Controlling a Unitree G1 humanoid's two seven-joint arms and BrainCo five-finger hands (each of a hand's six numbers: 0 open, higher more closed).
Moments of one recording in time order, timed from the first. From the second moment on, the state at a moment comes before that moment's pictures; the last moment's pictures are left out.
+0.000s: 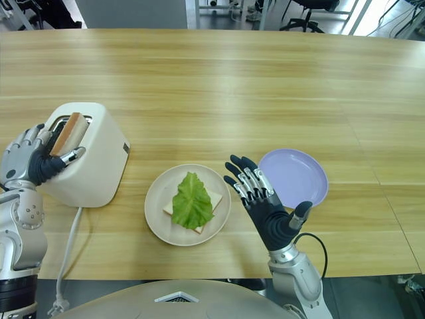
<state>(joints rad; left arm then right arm) 0.18 0.58 0.28 -0.31 0.88 0.24 -0.14 0.61 -0.30 0.34 -0.60 0.53 -0.31 0.33</state>
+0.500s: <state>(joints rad) 0.13 0.57 0.28 -0.29 0.71 0.14 -0.08 0.61 -0.27 0.31 -0.60 0.53 -0.28 0.35</state>
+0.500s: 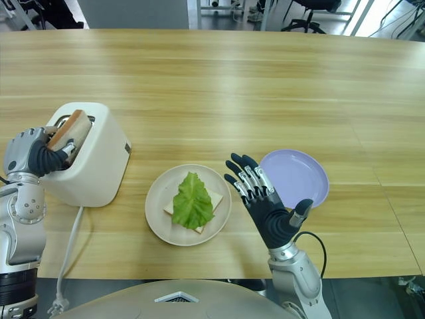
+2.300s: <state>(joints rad) 0.46 0.10 -0.26 -0.30 0.28 0.11 0.07 0.08 -0.49 0.39 -0.18 -1.27 -0.71 0.10</state>
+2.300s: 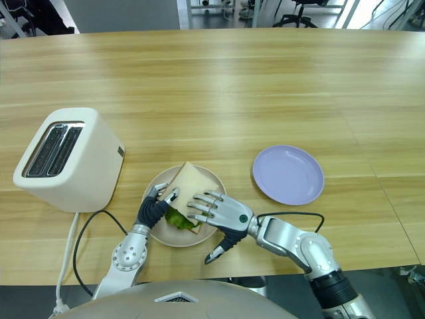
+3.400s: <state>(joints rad) 0.44 0.22 0.04 -0.75 0.52 -0.09 0.17 -0.06 -0.61 0.51 -0.22 -1.00 -0.52 0.35</state>
